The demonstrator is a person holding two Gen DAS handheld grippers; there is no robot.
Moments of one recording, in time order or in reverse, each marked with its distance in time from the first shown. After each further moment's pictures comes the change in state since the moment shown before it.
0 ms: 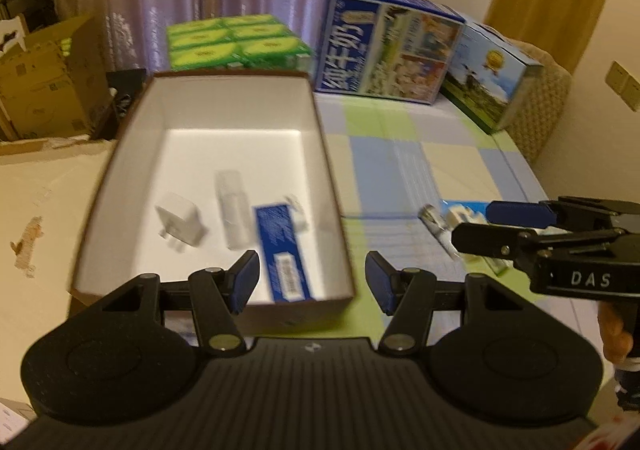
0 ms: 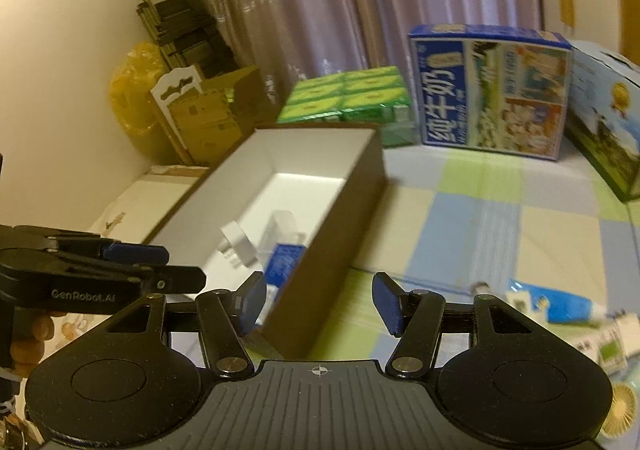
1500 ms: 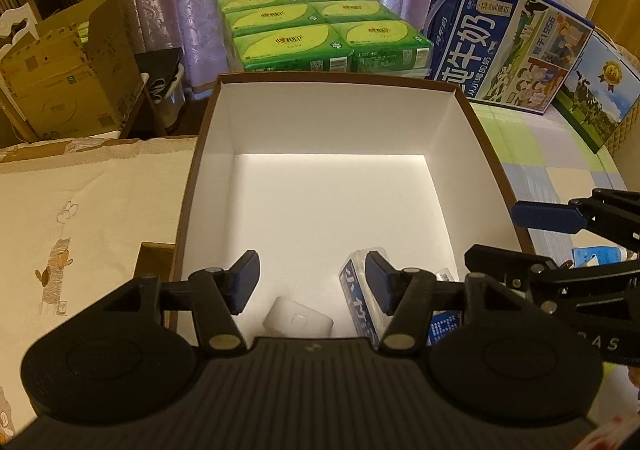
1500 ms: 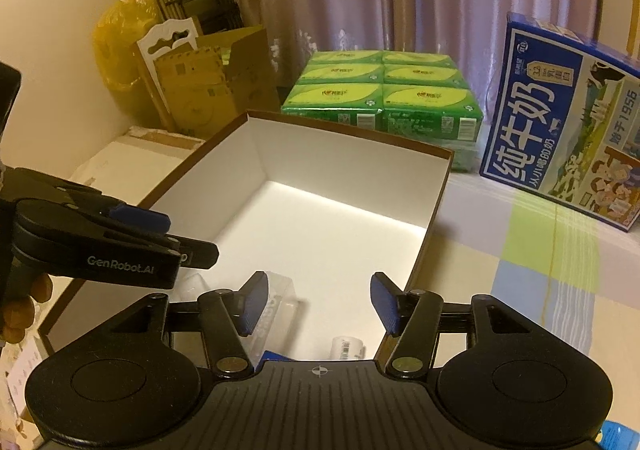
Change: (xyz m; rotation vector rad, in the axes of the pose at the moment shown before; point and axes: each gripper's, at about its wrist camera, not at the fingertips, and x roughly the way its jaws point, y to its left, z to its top) left arm 0.129 0.132 0.094 -0.014 0.090 0.131; right arm 0.189 0.039 0.086 -0.135 0.088 -0.043
